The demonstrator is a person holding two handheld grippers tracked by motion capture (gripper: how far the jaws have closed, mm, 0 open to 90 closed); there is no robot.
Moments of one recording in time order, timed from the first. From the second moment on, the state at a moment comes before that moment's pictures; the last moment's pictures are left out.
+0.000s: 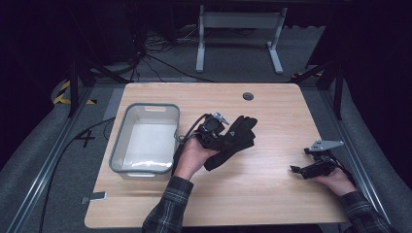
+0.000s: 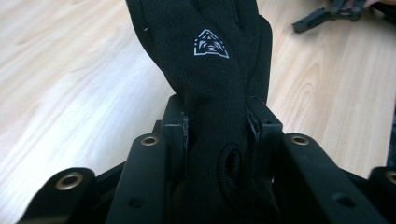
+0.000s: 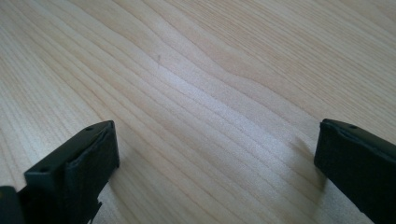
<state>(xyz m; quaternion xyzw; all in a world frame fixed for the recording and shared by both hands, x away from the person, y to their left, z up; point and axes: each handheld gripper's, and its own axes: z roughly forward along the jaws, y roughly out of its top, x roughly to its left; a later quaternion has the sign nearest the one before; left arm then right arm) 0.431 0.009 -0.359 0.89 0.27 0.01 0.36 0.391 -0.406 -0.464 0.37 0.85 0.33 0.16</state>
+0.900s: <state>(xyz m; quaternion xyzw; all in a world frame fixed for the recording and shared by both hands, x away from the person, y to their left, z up) 0.427 0.145 -0.338 0.83 0.40 0.10 0.38 0.391 -0.406 -0.464 0.37 0.85 0.33 0.16</state>
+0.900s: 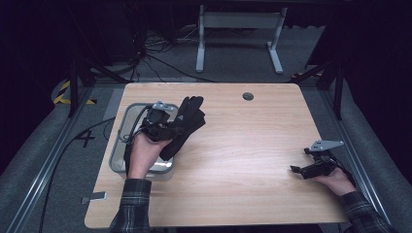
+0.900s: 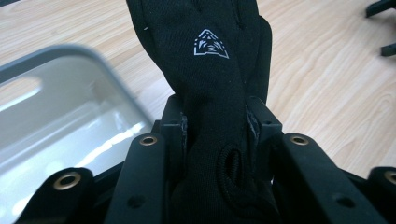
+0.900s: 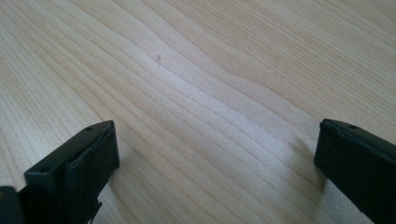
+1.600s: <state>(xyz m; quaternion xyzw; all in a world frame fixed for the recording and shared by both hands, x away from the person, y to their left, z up) 0.438 0.211 -0.389 0.81 0.48 0.10 0.33 0.391 -0.406 -0.464 0.37 0.85 0.33 0.16</state>
